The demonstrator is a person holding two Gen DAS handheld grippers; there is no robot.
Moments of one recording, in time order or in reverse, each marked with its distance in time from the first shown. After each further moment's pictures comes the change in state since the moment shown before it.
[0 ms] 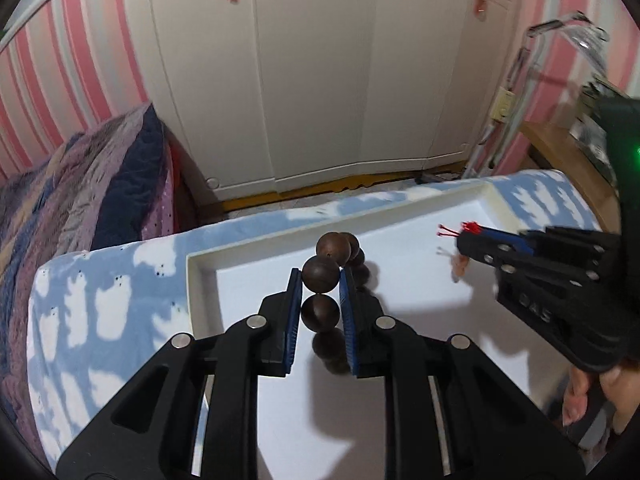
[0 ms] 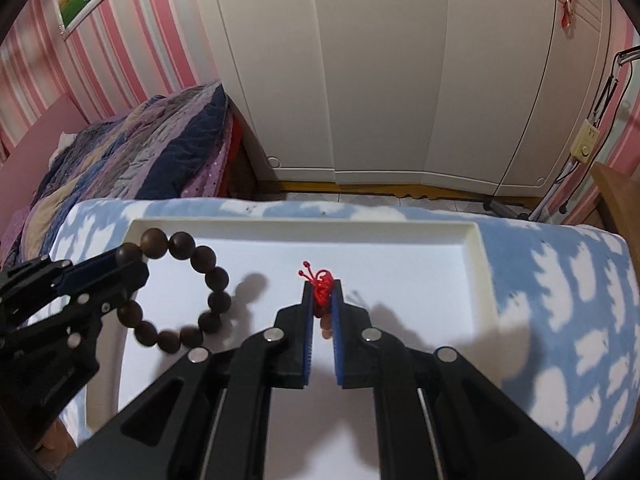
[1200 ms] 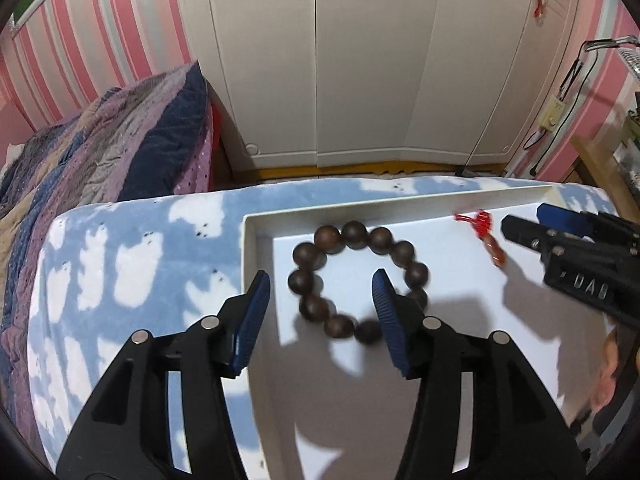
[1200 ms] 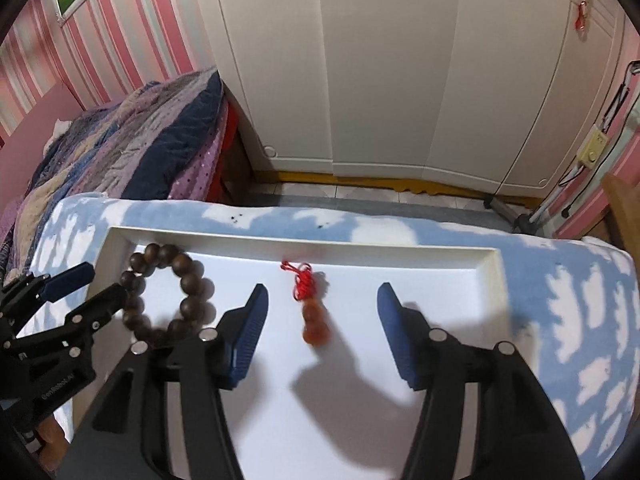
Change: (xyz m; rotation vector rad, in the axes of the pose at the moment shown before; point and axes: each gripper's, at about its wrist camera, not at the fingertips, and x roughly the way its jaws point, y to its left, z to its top) left arm 0.020 0.018 -0.012 -0.120 0.058 0.102; right arm 0.010 -0.008 0.017 -0.028 0.036 -0.012
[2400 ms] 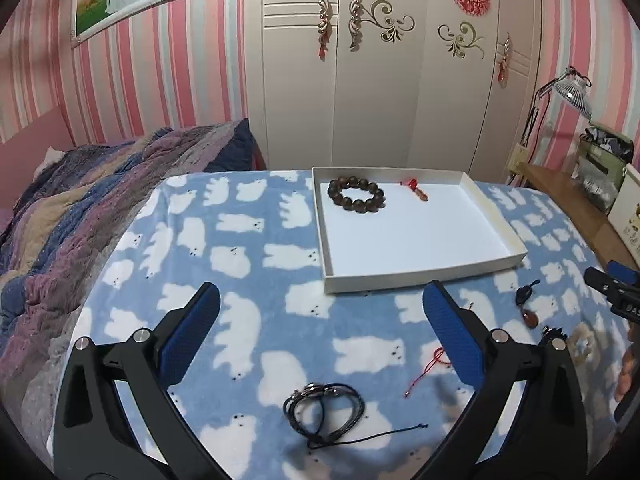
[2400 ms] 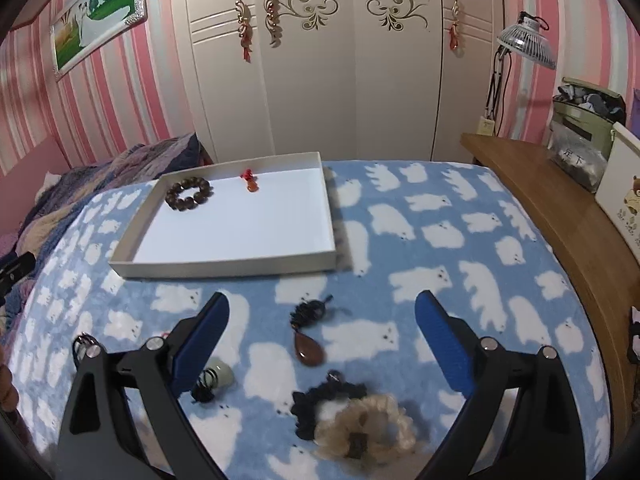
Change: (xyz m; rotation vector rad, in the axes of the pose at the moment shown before) left arm -0.238 0.031 -0.217 -0.055 -0.293 0.027; right arm -0.225 -0.050 -0.248 0.120 -0.280 -0.130
